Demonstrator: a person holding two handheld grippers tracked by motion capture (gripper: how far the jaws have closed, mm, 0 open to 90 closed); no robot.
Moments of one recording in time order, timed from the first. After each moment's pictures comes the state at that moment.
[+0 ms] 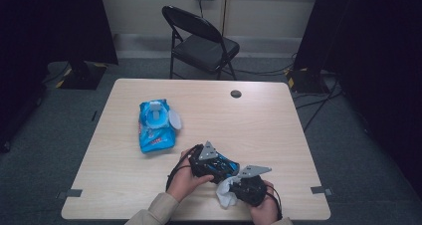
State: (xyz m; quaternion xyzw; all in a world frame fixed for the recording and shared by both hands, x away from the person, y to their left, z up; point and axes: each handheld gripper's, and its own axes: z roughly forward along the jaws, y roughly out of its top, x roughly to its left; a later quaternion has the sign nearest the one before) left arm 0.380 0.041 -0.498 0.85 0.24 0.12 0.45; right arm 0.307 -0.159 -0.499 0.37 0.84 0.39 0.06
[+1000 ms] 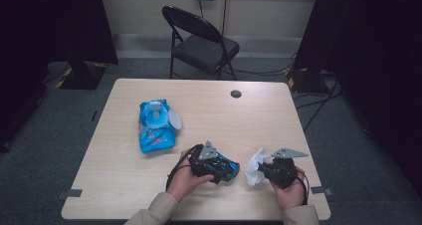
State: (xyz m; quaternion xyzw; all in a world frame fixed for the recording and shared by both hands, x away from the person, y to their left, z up) left arm 0.381 0.041 -0.499 0.85 0.24 0.11 0.45; right arm 0.341 -0.237 -0.469 0.46 0.79 0.40 0.13
